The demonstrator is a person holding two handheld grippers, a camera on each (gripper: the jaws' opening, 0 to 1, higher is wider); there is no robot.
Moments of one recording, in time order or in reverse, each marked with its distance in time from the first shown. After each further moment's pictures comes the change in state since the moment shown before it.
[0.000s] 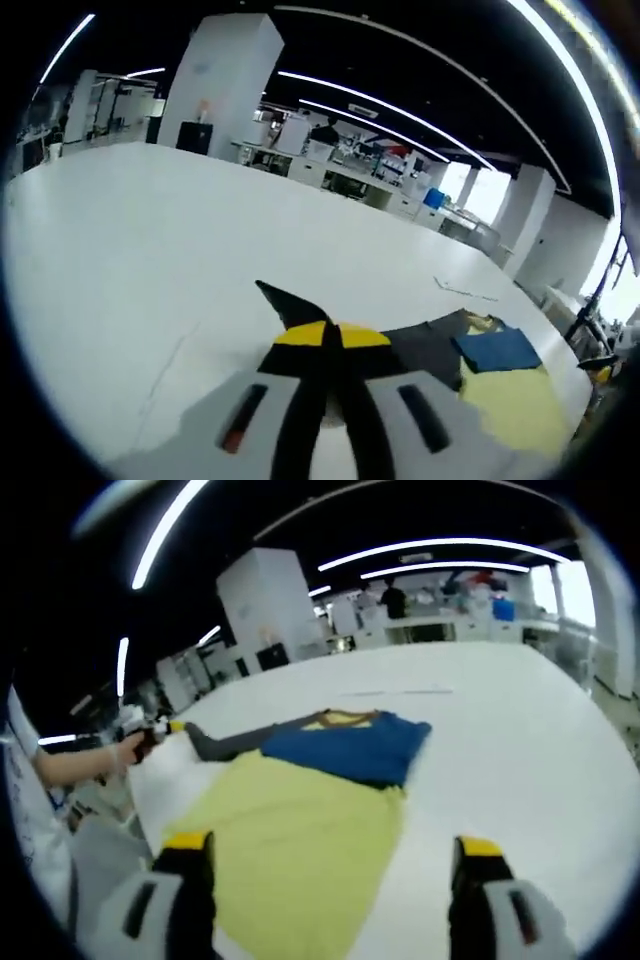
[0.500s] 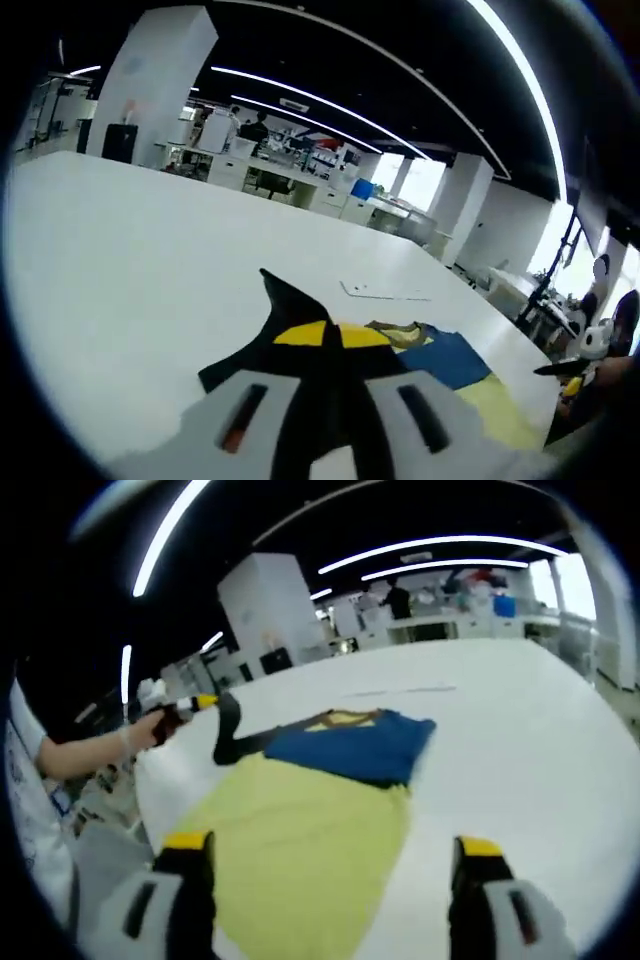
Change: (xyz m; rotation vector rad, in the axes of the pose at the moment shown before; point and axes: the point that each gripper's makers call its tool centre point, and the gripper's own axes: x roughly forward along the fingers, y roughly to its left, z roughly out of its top) left arm 0.069 -0.148 -0.015 0.048 0.067 -0.266; right arm 0.006 -0.005 -0.004 0.028 -0.018 0.026
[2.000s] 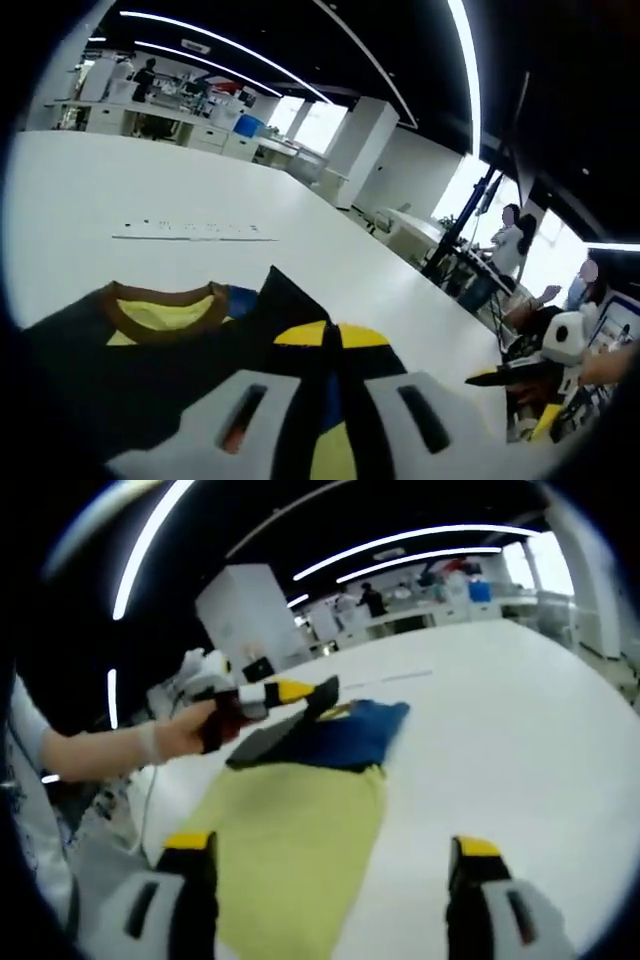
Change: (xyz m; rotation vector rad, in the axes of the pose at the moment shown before) left arm 0.135 -0.260 -0.127 0.028 0.256 -0.459; right arm -0.004 -0.023 -0.023 0.110 -0.020 -0.043
